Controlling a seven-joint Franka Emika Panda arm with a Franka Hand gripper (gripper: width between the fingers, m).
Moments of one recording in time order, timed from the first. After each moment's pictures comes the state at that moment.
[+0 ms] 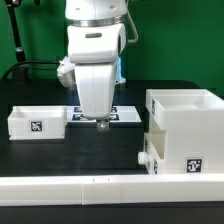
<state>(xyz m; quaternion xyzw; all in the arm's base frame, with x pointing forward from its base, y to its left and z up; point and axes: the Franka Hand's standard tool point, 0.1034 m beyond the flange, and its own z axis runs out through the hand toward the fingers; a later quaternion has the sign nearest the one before) 0.518 -0.016 0.063 -0.75 -0.65 0.02 0.08</state>
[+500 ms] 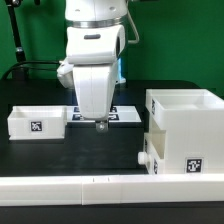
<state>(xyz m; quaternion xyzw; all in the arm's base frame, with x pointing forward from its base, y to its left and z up) 0.517 -0.017 0.063 -0.76 -0.64 0.02 0.08</state>
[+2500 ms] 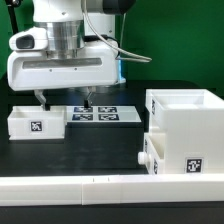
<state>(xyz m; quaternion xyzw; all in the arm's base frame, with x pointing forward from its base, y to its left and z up) 0.411 -0.083 0.048 -1.00 -0.01 0.02 0.02</state>
